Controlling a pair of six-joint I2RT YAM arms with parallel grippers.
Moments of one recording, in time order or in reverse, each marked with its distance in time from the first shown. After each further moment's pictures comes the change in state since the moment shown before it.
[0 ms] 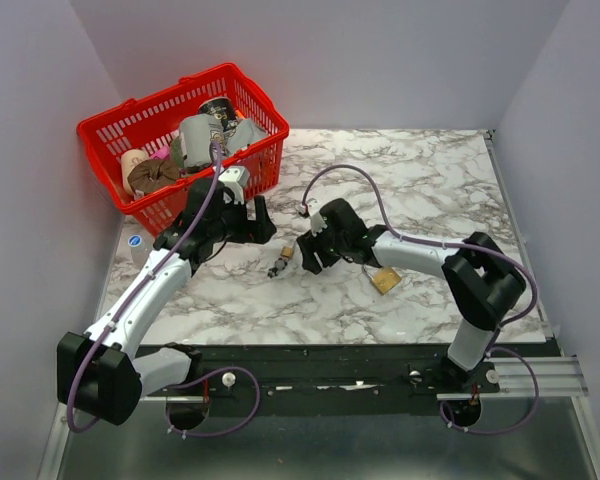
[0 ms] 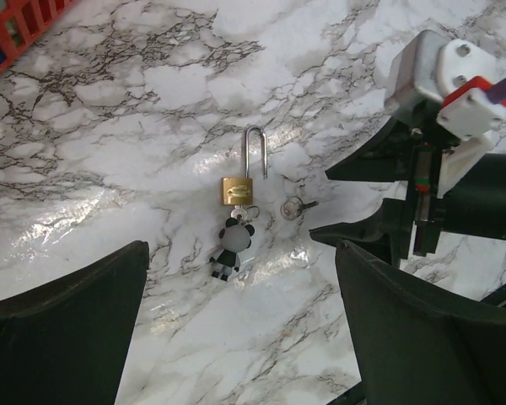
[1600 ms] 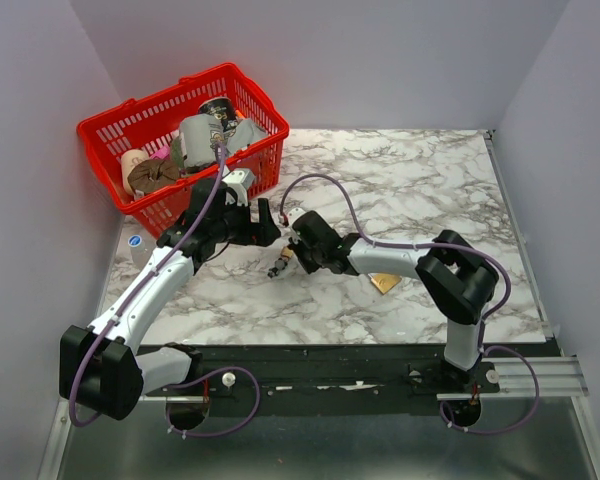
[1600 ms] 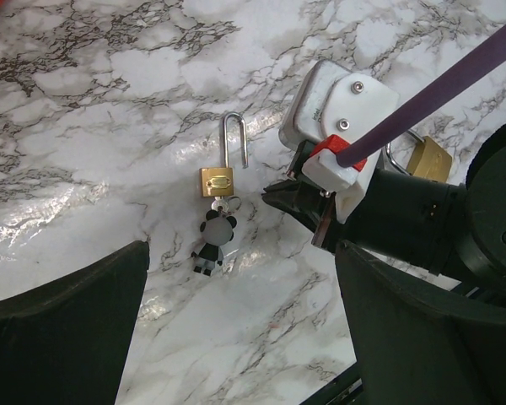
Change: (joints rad) left arm 0.000 0.026 -0.005 0.006 0.067 -0.005; right arm 0.135 0.144 0.095 0.010 0.288 0.032
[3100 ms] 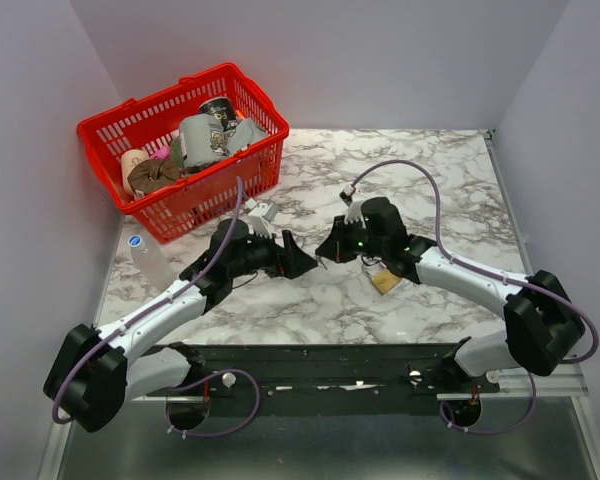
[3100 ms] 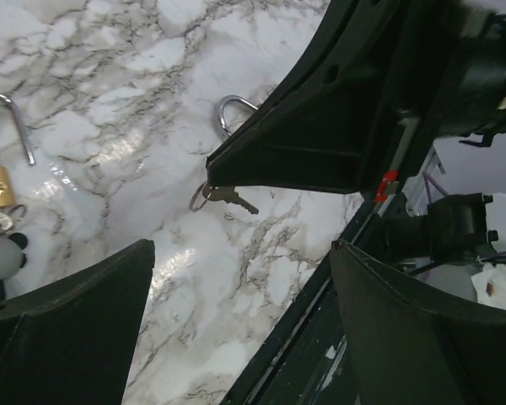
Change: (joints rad) left arm -0.220 -0.101 -0.335 0.511 0.125 -0.302; right arm -0.193 -0.469 -0.300 0.132 -0.408 0.392
